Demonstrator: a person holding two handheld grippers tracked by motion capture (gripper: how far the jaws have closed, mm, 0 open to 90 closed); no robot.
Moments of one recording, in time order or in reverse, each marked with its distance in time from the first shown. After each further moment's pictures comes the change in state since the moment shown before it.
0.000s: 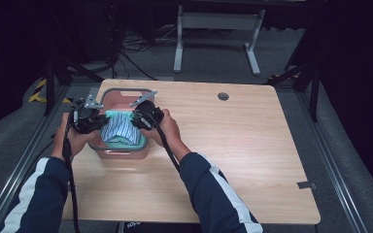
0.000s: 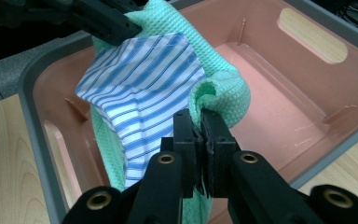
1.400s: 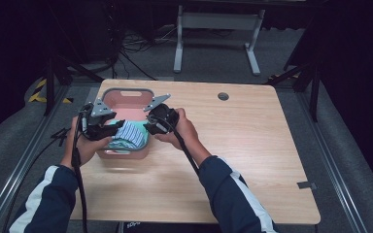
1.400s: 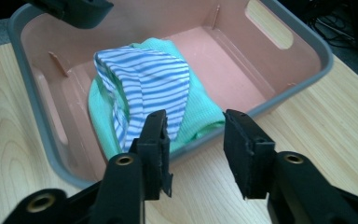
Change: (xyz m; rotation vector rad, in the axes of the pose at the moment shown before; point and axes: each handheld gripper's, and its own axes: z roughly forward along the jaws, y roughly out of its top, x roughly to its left) left arm -0.052 0.015 -0.023 -0.165 -0.011 0.030; right arm -0.006 -0.021 -0.046 0.030 -0.091 -0.122
